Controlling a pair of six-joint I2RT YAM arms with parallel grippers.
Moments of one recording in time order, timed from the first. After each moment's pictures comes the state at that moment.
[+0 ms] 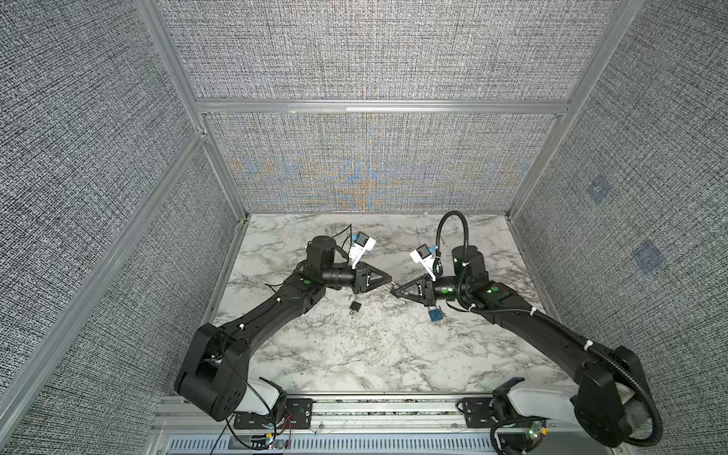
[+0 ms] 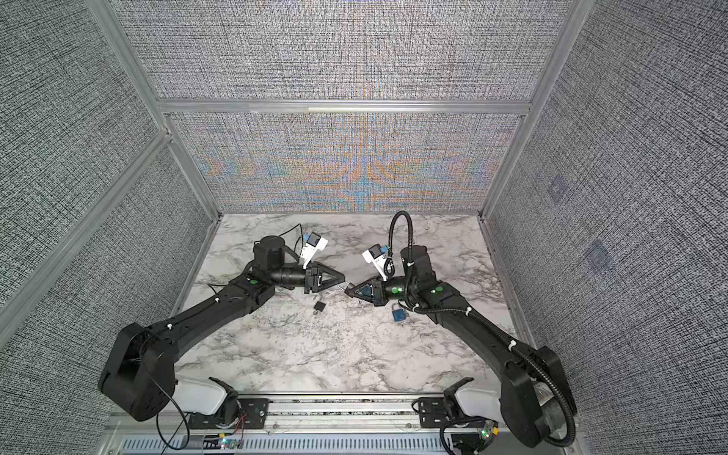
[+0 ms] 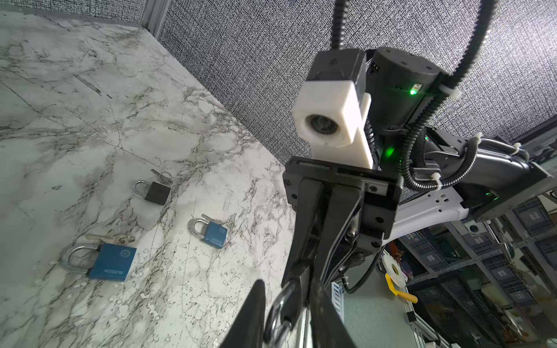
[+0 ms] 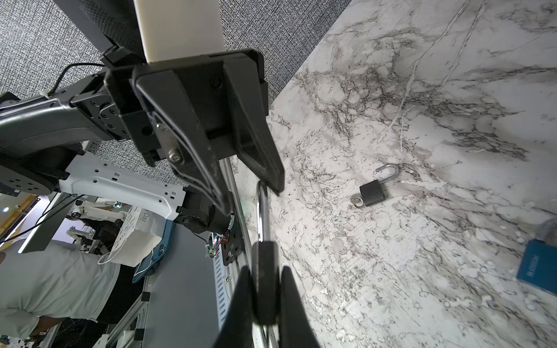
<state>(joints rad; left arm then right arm) -0.53 1.42 0.92 0.16 1.02 -0.44 0.47 1.27 0.85 -0.10 -0.91 0.36</state>
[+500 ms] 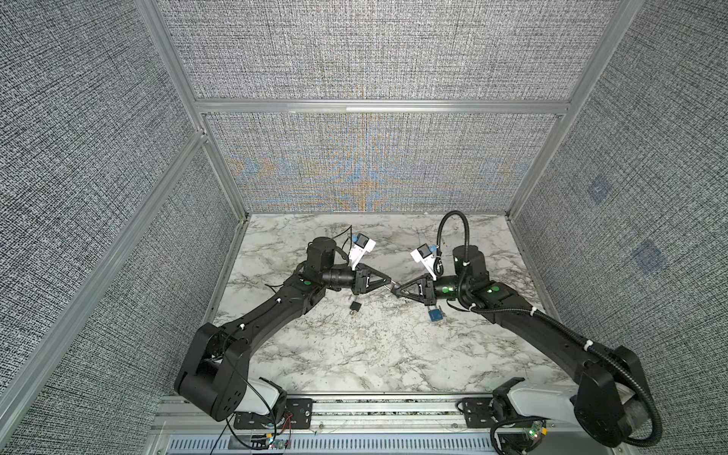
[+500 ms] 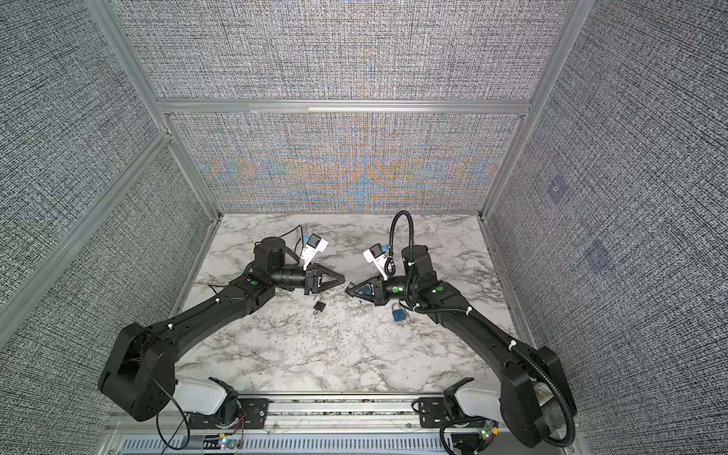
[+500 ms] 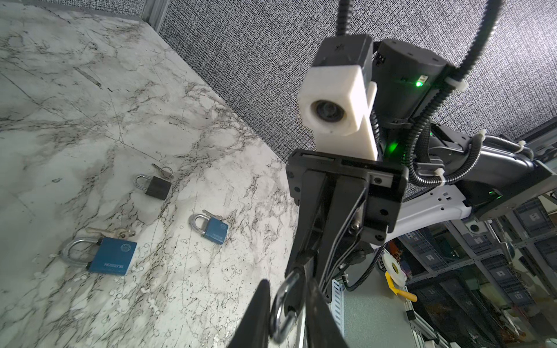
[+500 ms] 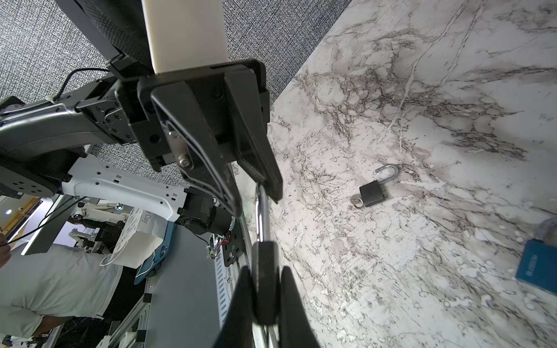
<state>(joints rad) -0.53 1.42 0.91 0.16 1.02 -0.43 0.46 1.27 0.85 -0.09 -0.92 0.37</state>
